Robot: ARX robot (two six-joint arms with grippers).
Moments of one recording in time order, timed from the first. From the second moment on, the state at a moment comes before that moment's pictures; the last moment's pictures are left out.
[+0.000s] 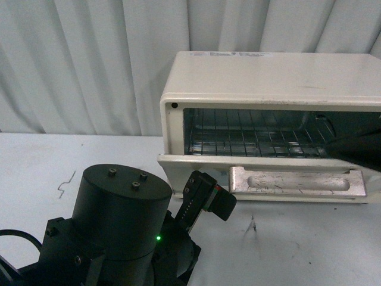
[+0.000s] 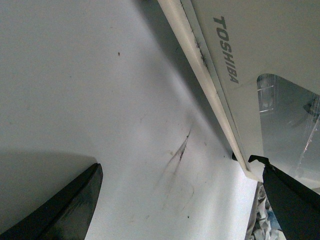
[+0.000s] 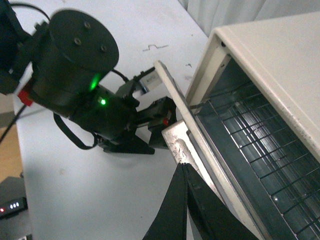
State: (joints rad) left arm -0.59 2.16 0.66 0.95 0.02 -1.38; right arm 0.14 1.24 0.69 -0.14 -0.75 -0.75
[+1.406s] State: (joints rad) left arm -0.58 2.15 0.63 0.98 0.01 -1.38; right arm 0.11 0.88 0.20 0.67 0.11 -0.03
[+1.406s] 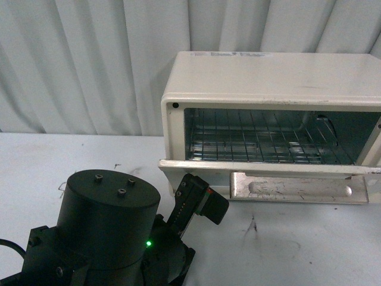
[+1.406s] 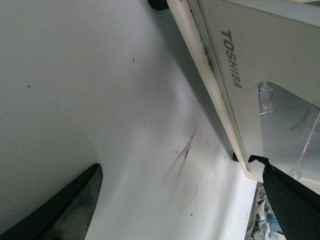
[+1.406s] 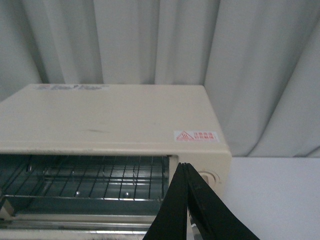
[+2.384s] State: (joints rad) left arm -0.58 2.13 0.62 0.96 0.00 -1.35; right arm 0.00 0.43 0.01 0.43 0.00 -0.01
